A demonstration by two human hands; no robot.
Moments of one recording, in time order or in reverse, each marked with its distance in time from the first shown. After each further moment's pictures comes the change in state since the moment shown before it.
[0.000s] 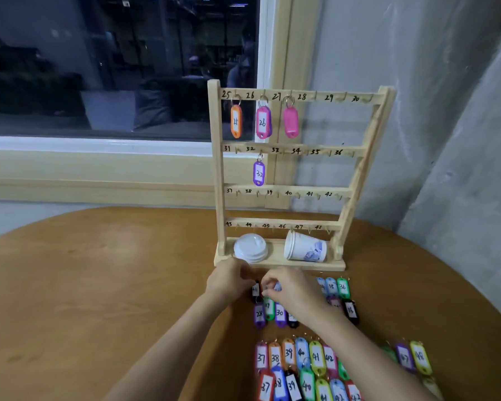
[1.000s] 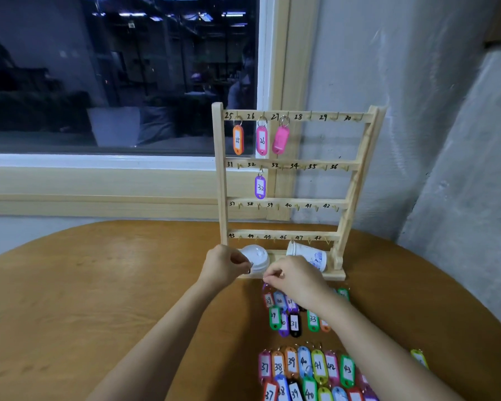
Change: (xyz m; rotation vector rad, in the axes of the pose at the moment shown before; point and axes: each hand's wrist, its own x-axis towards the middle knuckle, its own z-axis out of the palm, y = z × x) left_hand -0.005 0.021 -0.055 -0.168 0.143 0.066; right_hand 0.011 -0.013 -0.034 0.056 0.026 -0.015
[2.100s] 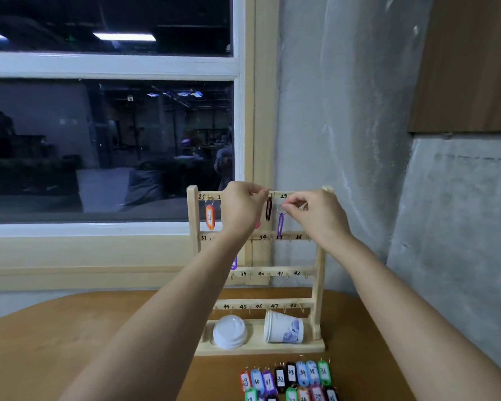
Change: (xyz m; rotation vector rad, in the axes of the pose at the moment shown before) left_hand 0.071 0.224 -0.086 -0.368 0.453 0.255; right_hand 0.038 -0.025 -0.211 0.084 0.676 -0.056
